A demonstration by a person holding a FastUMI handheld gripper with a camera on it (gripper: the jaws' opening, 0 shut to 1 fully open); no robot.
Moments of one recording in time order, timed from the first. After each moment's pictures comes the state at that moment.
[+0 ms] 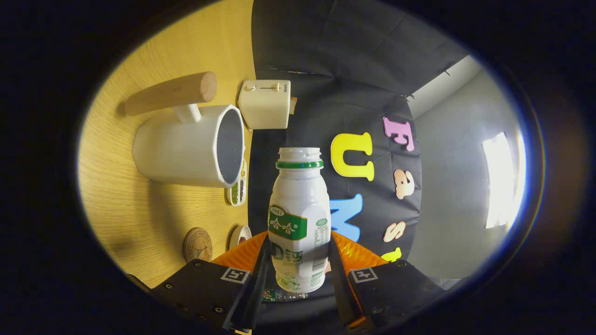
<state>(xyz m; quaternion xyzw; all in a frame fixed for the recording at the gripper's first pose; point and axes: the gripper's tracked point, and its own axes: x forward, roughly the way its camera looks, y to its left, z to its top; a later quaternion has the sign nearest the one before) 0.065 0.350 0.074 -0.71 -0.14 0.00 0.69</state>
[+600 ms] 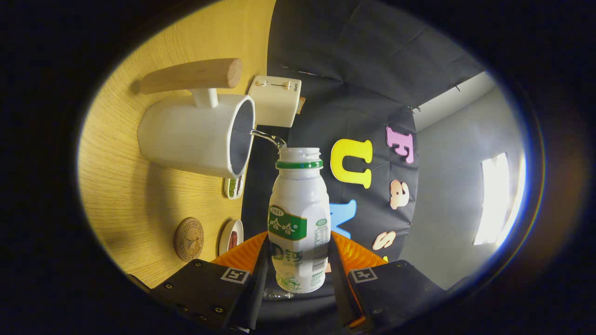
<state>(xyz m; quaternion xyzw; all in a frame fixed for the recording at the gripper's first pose) 0.068 0.346 0.076 -0.74 -0.15 -0.02 0.66</state>
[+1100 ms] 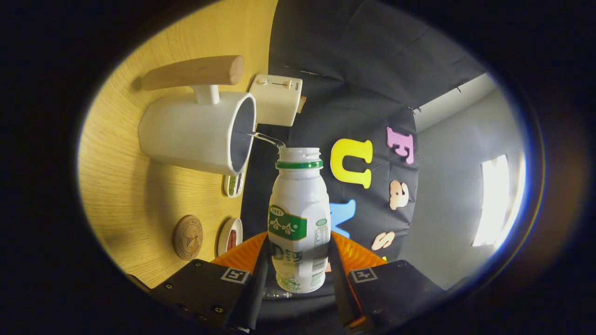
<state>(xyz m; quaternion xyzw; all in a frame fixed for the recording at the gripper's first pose) 0.069 0.346 0.075 -0.74 -0.15 -0.02 0.66</state>
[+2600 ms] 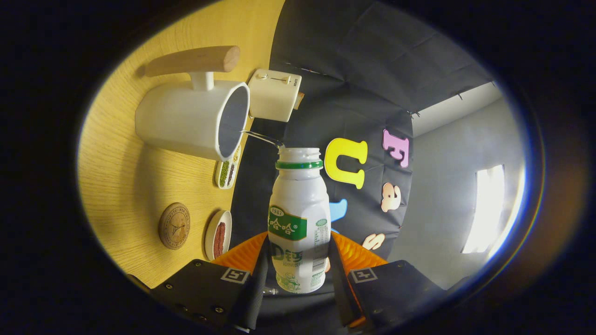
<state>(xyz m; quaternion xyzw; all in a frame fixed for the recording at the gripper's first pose) 0.071 0.339 0.089 -0.75 -0.16 -0.05 0.64</state>
